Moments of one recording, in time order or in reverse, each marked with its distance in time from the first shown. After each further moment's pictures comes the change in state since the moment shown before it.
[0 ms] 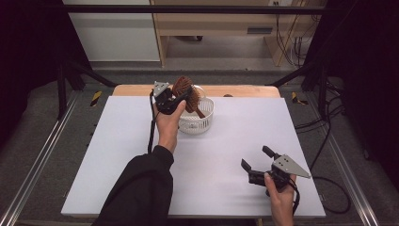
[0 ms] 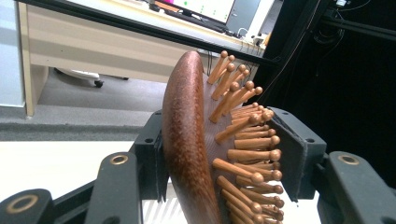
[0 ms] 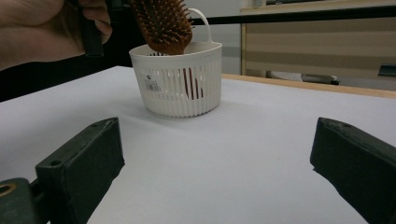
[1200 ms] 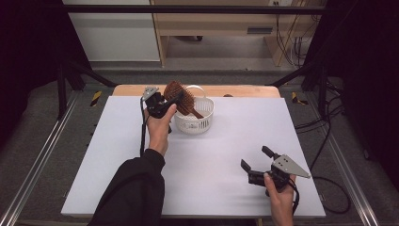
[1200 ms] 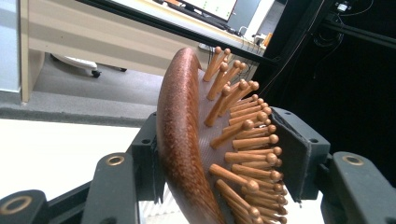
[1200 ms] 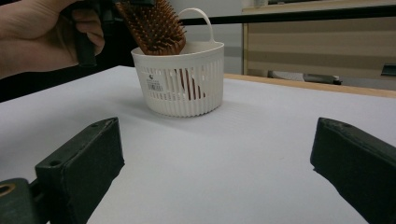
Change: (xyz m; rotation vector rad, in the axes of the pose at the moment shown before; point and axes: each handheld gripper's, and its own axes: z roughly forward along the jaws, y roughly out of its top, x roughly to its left) left arm 0.032 -0.010 -0.013 0.014 -0.017 -0.059; right arm 0.001 0.000 0.000 0.000 0.005 0.001
